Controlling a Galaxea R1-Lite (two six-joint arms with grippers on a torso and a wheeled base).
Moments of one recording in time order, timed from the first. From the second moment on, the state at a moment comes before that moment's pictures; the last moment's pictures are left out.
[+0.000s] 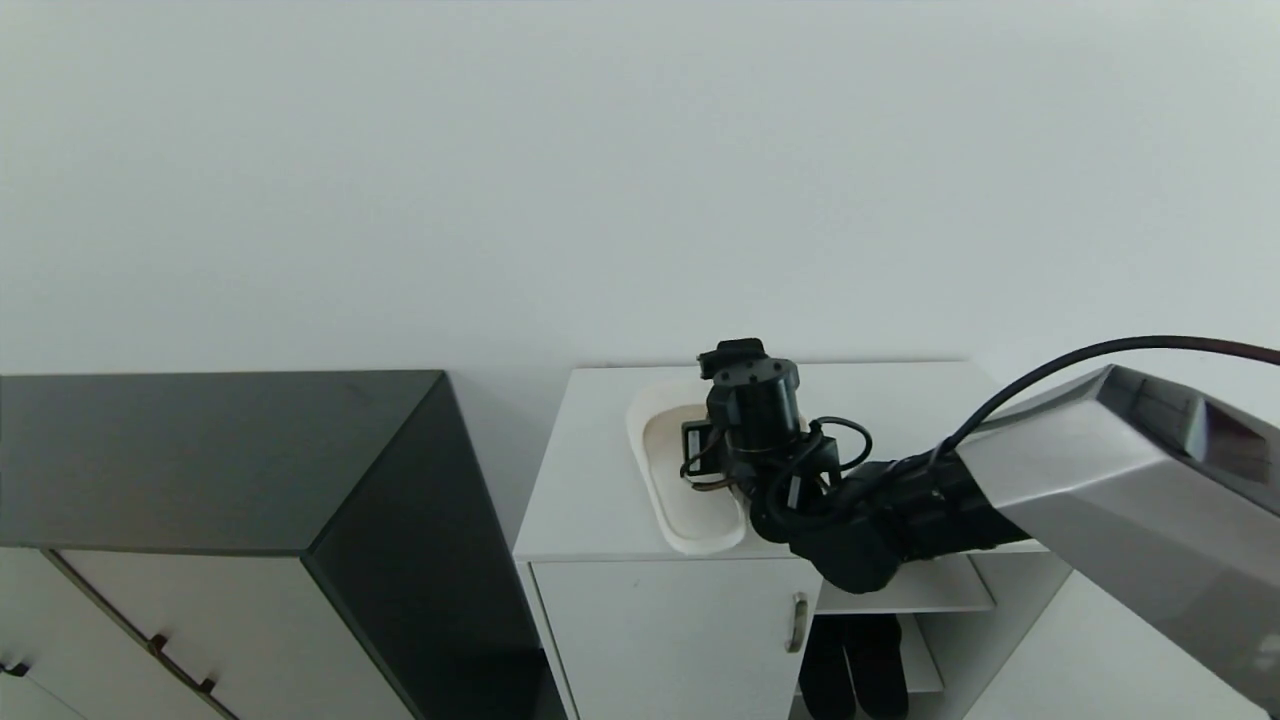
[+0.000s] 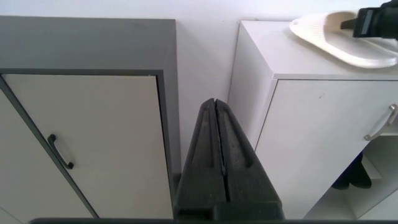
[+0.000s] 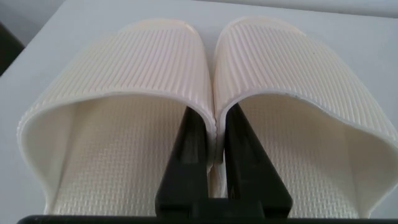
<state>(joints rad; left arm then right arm) 0.00 0.00 0.00 0.00 0.03 -0.03 0.77 2.24 -1.40 -0.60 -0.56 0.18</state>
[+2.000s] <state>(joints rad) 0.00 0.00 0.00 0.00 0.03 -0.03 0.92 1.81 -0.92 -0.60 -0.50 0.13</state>
